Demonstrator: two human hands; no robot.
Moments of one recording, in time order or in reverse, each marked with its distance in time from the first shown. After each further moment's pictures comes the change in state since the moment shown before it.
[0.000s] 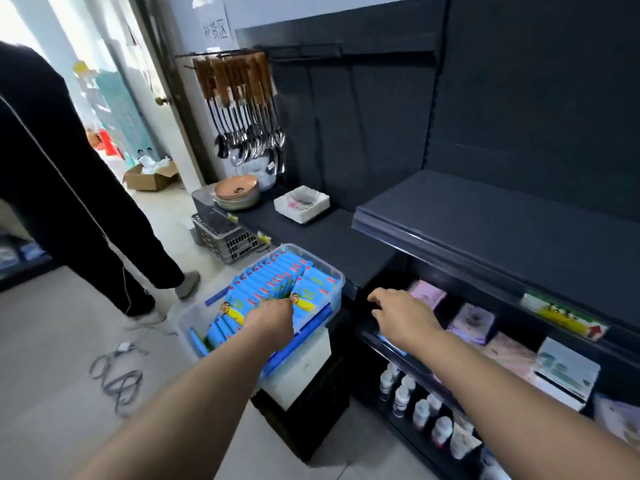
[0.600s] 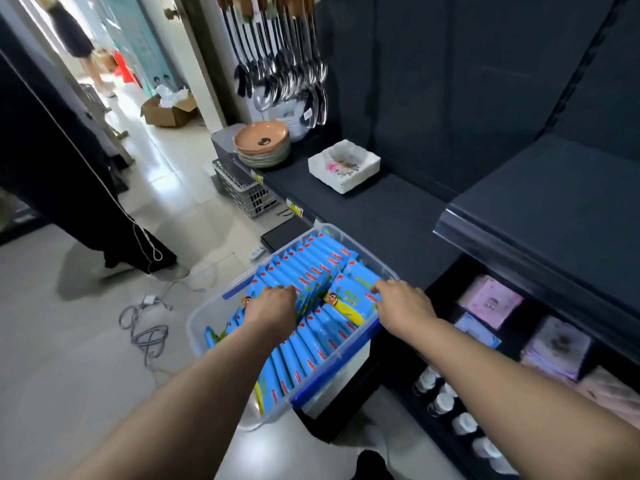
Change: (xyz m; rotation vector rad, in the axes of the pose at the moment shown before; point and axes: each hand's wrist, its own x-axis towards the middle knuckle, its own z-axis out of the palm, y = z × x) left_hand 0.140 -0.094 0.034 -0.116 -0.054 -0.135; right_hand 0.195 -0.043 0.099 -0.066 -0.175 -0.030
